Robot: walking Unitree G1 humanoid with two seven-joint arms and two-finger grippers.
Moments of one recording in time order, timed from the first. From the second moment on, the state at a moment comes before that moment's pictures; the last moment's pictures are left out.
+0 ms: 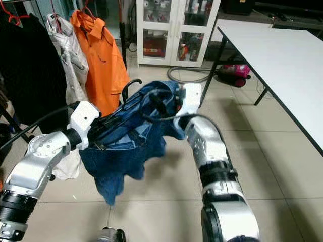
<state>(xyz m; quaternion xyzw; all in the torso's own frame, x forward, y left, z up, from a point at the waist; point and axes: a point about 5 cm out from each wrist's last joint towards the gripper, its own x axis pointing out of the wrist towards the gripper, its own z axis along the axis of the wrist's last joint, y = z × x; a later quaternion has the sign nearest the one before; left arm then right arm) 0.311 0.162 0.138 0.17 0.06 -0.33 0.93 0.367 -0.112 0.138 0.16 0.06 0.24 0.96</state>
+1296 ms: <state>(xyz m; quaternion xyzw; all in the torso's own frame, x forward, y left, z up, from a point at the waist) 0.309 0.145 0.134 0.16 0.06 -0.34 0.92 0.383 -0.121 0.127 0.14 0.12 0.14 0.97</state>
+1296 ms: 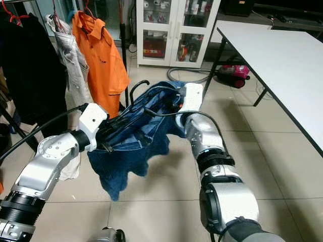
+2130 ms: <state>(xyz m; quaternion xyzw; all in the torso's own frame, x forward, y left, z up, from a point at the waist) 0.309 0.148 0.129 0.18 0.07 -0.34 0.92 0.385 -0.127 0.134 0.14 0.10 0.15 0.97</state>
